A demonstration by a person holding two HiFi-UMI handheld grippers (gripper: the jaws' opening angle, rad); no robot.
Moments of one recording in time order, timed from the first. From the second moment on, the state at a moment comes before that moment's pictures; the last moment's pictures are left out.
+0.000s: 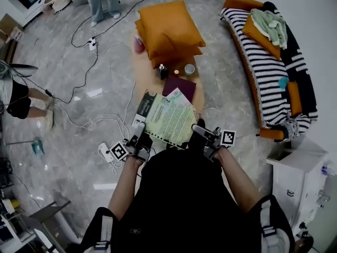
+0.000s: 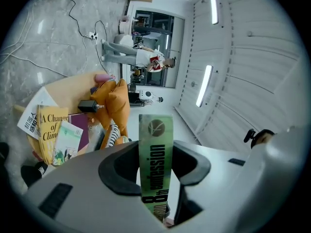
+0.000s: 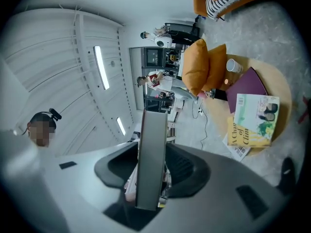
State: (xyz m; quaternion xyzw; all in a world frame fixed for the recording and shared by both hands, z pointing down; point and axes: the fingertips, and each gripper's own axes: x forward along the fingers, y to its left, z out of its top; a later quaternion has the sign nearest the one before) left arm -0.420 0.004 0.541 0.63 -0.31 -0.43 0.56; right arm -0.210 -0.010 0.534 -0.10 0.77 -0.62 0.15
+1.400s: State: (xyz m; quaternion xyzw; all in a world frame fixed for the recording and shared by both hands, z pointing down) left arm -0.425 0.000 0.521 0.66 -0.27 -0.43 0.55; right arm -0.218 0.005 0.524 -0.10 0.78 -0.60 0.14
